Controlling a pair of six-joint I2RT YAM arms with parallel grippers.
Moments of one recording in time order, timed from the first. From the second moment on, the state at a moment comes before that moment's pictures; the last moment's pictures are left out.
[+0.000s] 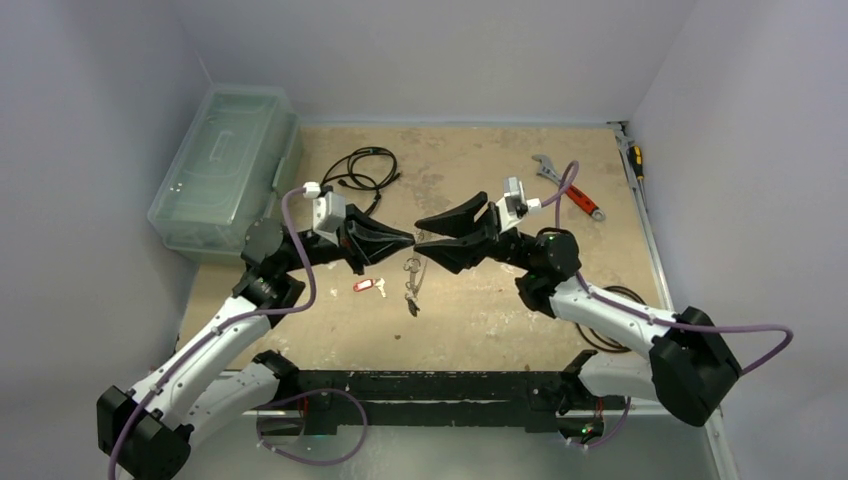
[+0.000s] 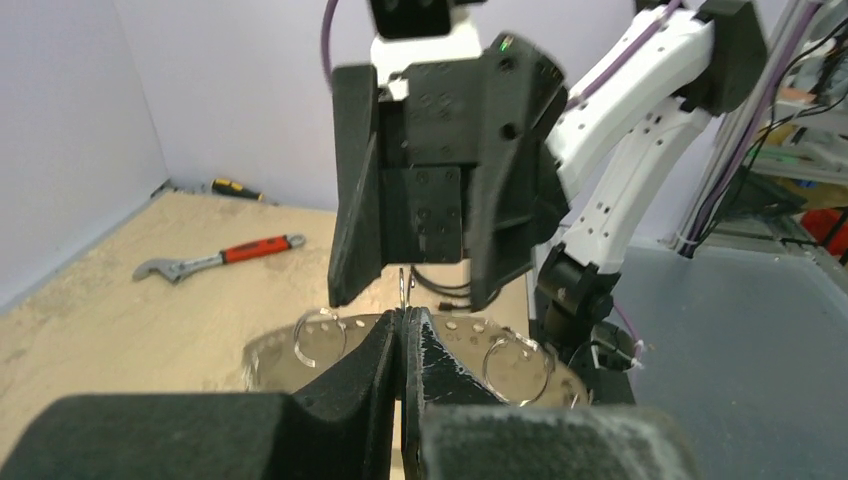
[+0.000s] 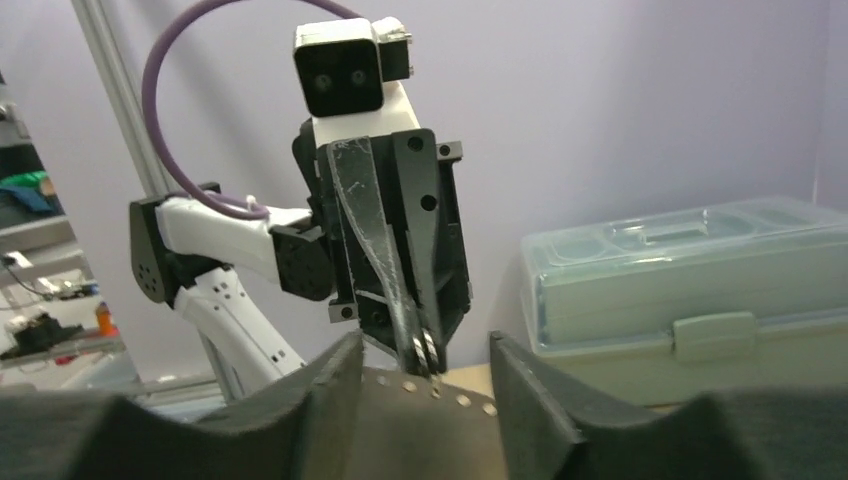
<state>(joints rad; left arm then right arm) -0.53 0.88 0.70 0.55 0.84 -0.35 0.71 1.24 0.63 1.28 -0.64 0.67</state>
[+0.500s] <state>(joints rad) -0.54 0.83 0.77 0.02 0.53 -0.05 0.72 1.04 0.72 0.63 -0.39 0.28</state>
